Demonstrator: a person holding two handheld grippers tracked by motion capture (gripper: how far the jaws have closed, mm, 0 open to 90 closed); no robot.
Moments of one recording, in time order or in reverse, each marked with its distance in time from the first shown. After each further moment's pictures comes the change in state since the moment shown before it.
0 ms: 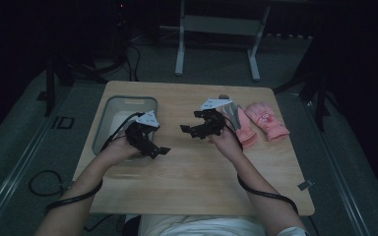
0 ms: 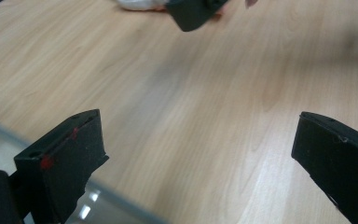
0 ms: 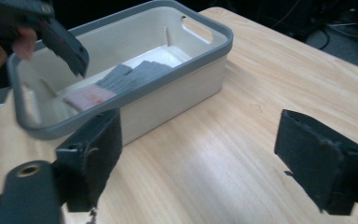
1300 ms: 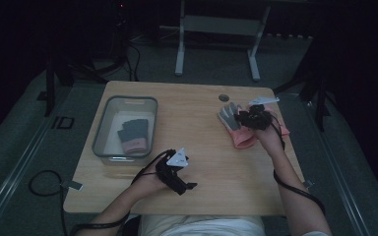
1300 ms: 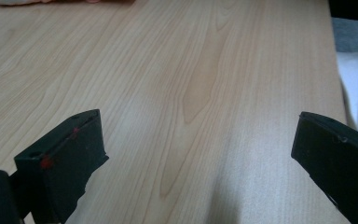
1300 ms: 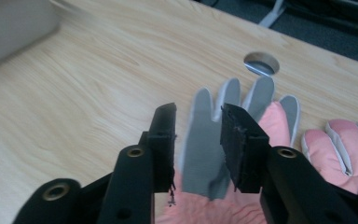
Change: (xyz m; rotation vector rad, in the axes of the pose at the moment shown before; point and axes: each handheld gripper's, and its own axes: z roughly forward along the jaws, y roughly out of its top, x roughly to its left) left arm -0.083 -0.030 0.092 -0.073 -0.093 0.090; right arm -0.114 -0.060 -0.087 0.095 -0.345 0.116
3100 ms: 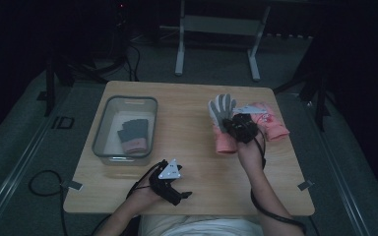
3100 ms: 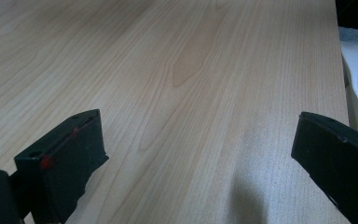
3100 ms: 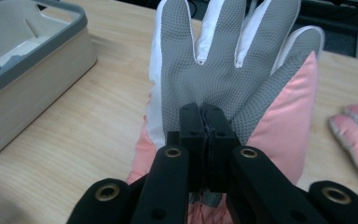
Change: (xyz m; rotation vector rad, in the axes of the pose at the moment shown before) left arm -0.020 -0.037 -0.002 -0.048 0.051 -0.042; right arm 0.108 0.018 -0.039 -0.034 -0.126 0.124
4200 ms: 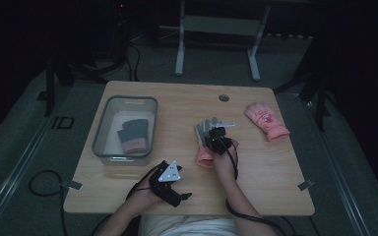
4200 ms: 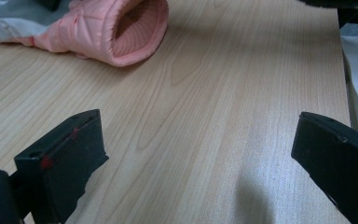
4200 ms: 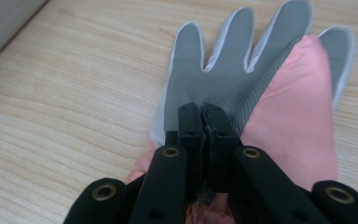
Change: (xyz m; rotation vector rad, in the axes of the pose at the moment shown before) left arm -0.004 -0.002 0.000 -0.001 0.013 0.025; right arm 0.037 -0.056 0.092 0.171 -0.039 0.109
